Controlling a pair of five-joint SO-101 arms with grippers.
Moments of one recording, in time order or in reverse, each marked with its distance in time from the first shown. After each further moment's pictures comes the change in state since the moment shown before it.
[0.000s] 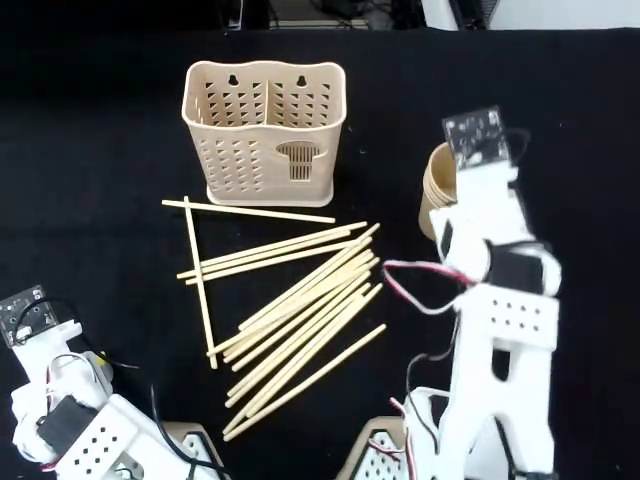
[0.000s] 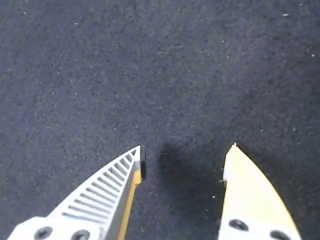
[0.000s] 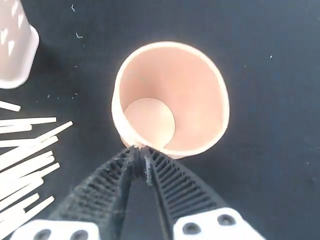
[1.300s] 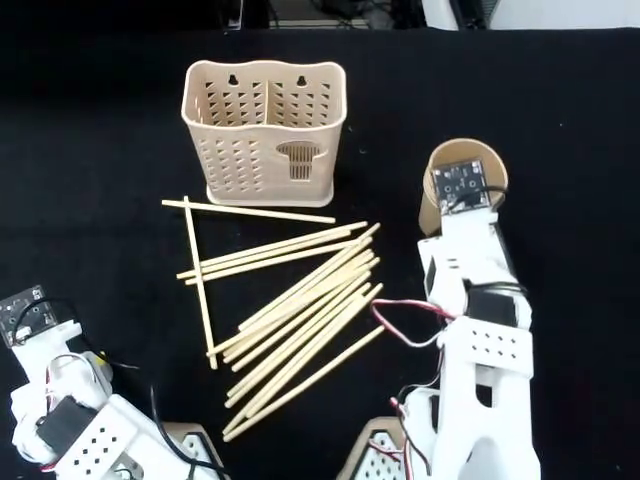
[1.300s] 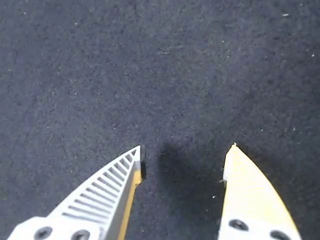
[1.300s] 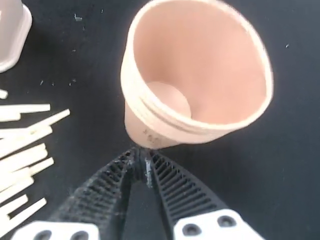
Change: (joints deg) left arm 0.0 0.0 0.0 0.0 0.0; right arm 0.2 -6.2 20.7 -15.8 -0.2
